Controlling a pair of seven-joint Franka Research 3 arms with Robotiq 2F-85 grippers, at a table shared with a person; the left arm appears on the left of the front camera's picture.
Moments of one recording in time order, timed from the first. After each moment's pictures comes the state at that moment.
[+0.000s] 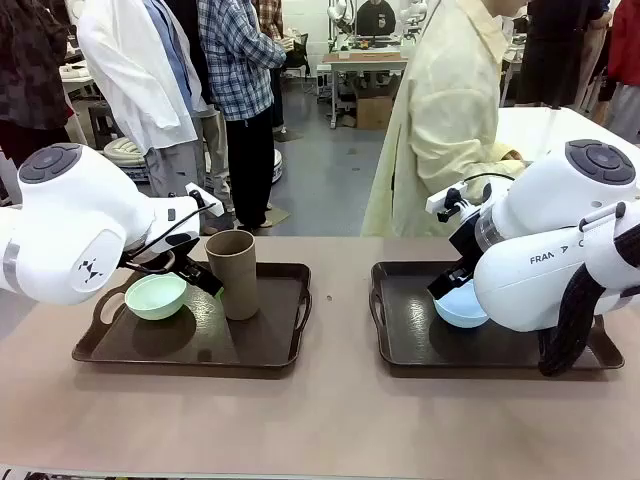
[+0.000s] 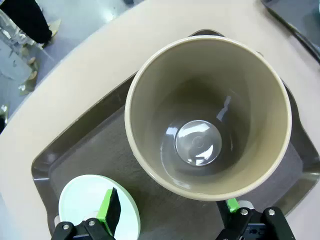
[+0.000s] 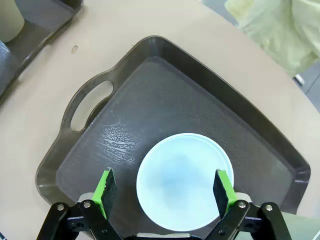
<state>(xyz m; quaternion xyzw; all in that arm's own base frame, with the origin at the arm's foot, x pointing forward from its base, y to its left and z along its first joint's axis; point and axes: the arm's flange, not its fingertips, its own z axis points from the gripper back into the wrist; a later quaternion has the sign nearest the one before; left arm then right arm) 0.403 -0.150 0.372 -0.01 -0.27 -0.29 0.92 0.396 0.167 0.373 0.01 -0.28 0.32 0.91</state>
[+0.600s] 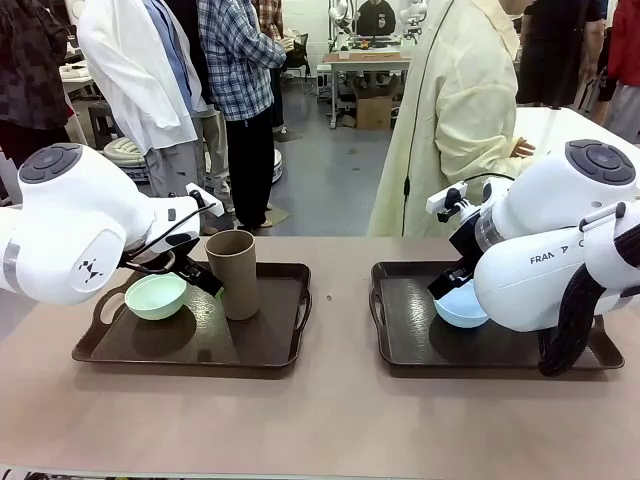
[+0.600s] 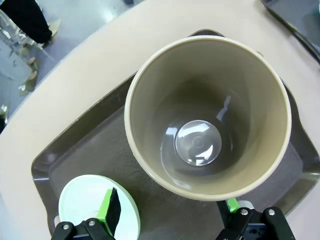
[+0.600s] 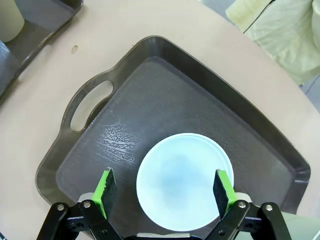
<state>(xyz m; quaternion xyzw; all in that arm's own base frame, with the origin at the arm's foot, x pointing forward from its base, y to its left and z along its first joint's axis) 0.403 -0.151 0.372 -0.01 -0.27 -0.29 0.92 0.396 0.167 0.373 0.01 -0.28 0.32 0.91</state>
